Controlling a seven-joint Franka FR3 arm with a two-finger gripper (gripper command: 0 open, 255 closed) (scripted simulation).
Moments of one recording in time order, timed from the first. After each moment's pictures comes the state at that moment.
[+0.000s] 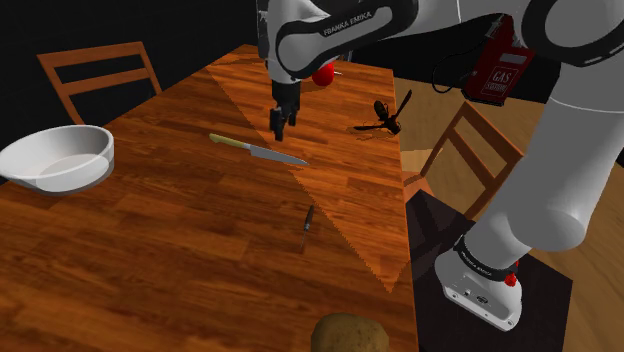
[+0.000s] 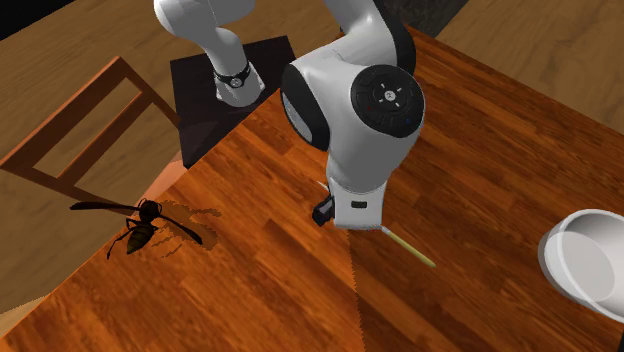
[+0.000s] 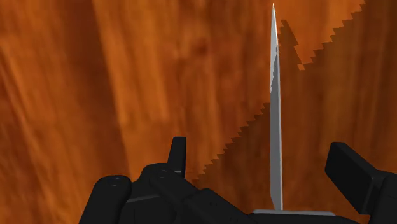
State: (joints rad) arm 0.18 0.23 0.11 -1.85 -0.04 2.07 -0.13
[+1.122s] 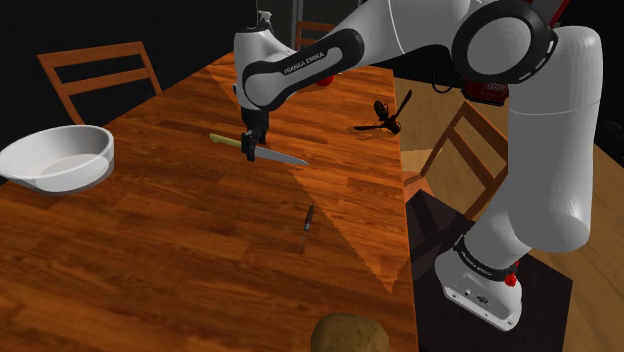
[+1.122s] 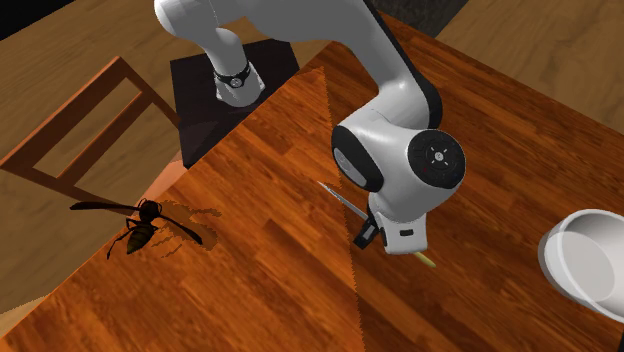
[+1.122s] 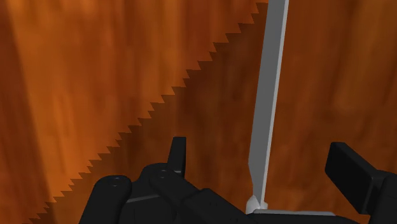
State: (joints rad) arm 0.23 0.51 0.14 -1.64 -0.08 2.16 -0.17
